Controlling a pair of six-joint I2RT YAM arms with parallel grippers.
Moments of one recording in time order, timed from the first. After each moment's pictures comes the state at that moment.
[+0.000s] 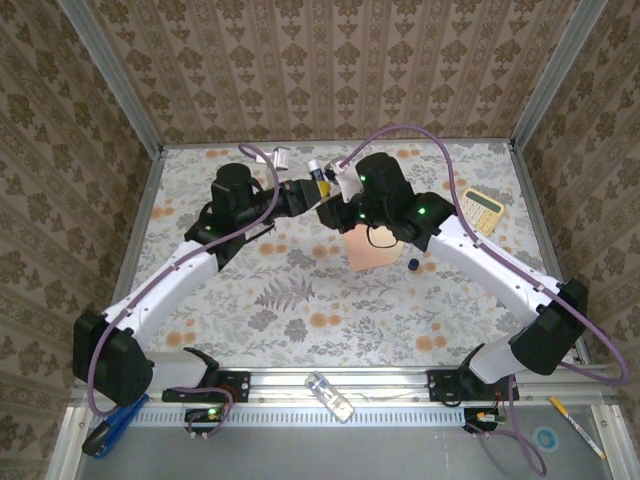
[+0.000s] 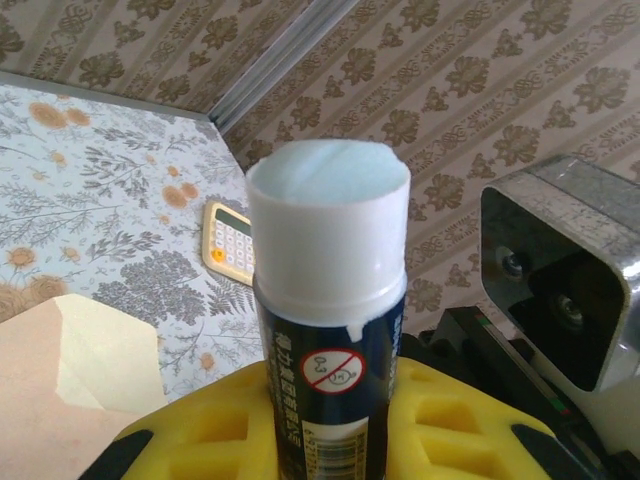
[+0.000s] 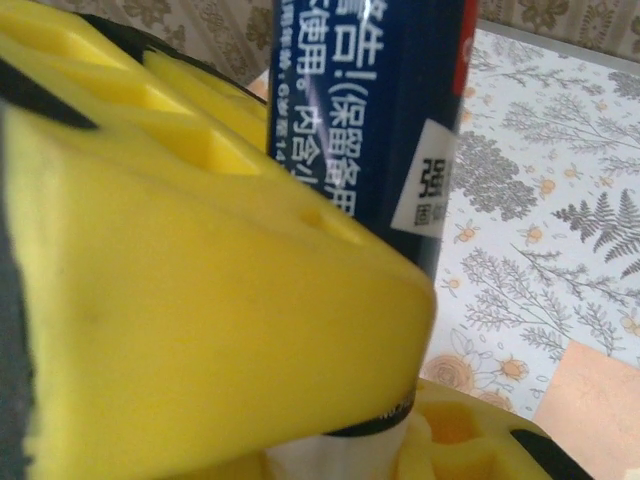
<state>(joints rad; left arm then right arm) -0.57 1.27 1.05 0.09 0.61 -0.77 0.68 1.47 1.44 -0.53 -0.21 0.17</state>
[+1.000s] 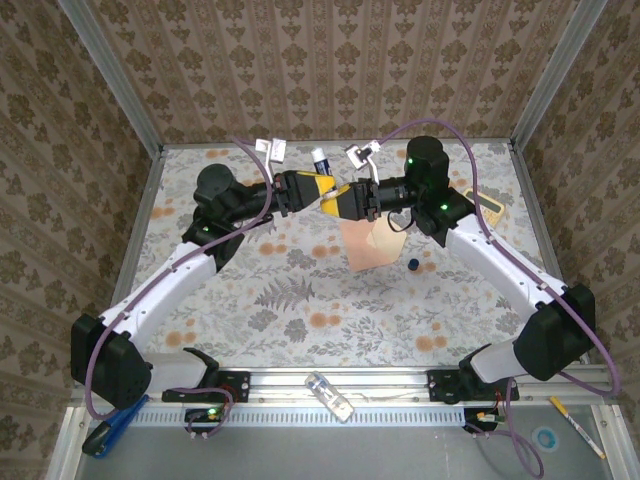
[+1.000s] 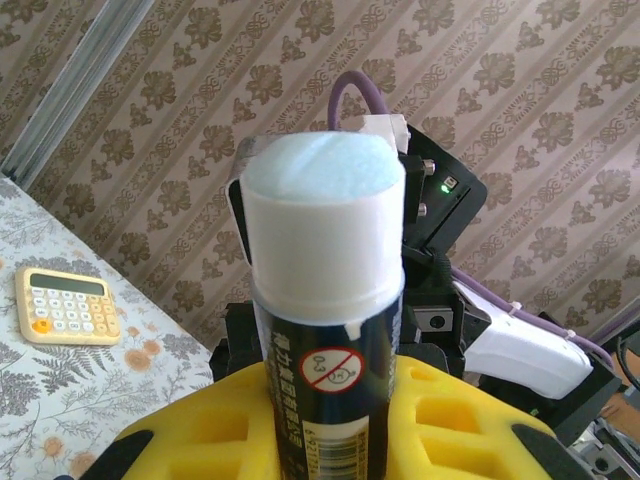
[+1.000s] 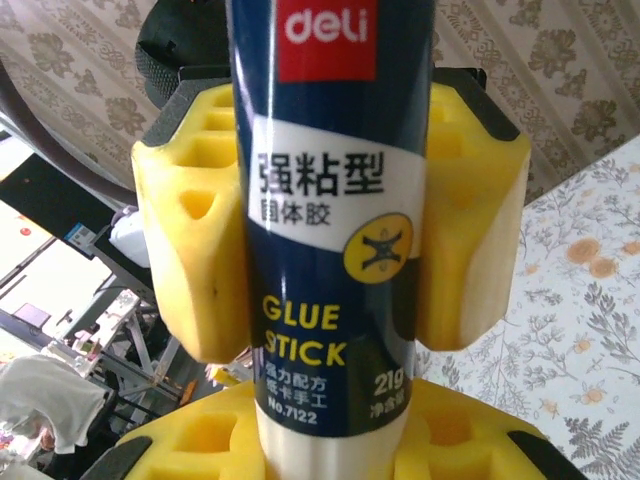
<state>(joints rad) -0.57 1.26 1.05 0.44 0.87 -0.90 0.46 1.42 1.27 0.07 -1.17 0.64</state>
